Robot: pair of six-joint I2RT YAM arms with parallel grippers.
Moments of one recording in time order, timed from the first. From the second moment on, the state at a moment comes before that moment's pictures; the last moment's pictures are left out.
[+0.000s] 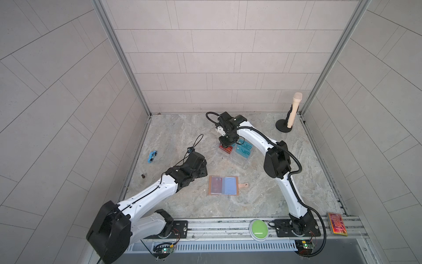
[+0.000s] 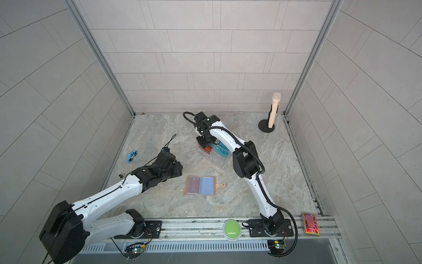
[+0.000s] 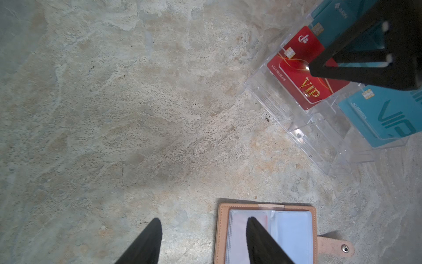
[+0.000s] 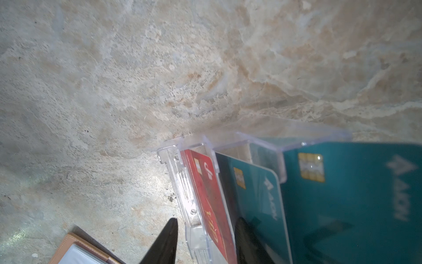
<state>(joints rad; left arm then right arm) -0.62 1.14 0.66 -0.45 -0.19 -0.71 0.58 2.38 2.29 -1.19 -0.06 -0.01</state>
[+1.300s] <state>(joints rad) -0.62 1.16 0.72 -0.52 -0.16 -0.71 0.56 2.36 2.31 -1.22 -0.08 -0.07</state>
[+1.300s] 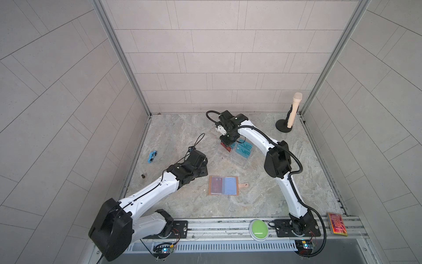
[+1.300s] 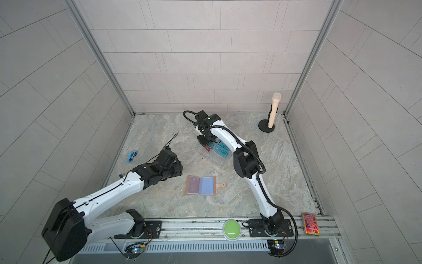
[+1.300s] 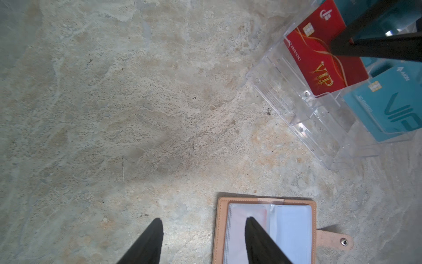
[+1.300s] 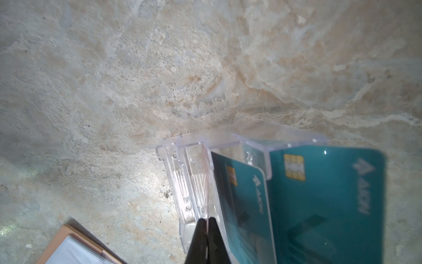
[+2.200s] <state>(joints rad) -0.67 1.15 0.66 -0.42 0.04 -0.74 0.60 1.51 0.86 -0.41 -0.75 0.53</state>
